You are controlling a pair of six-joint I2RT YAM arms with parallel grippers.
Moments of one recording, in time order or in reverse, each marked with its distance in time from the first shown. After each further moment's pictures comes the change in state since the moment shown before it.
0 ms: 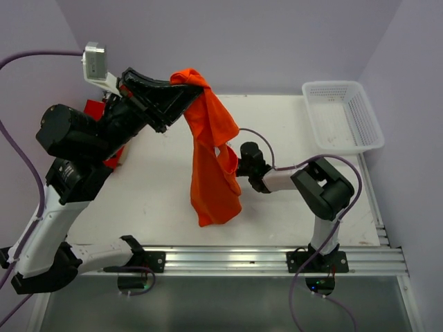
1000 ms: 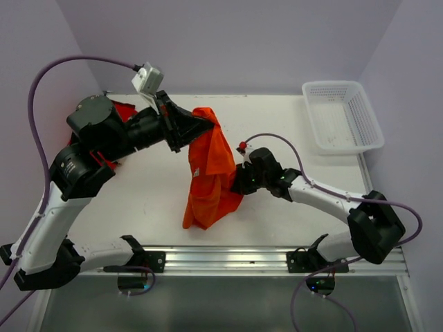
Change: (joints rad) left arm 0.001 0.042 0.048 -0.431 0.139 0.189; right arm 0.041 -0.466 -0.061 -0.888 0.544 -0.444
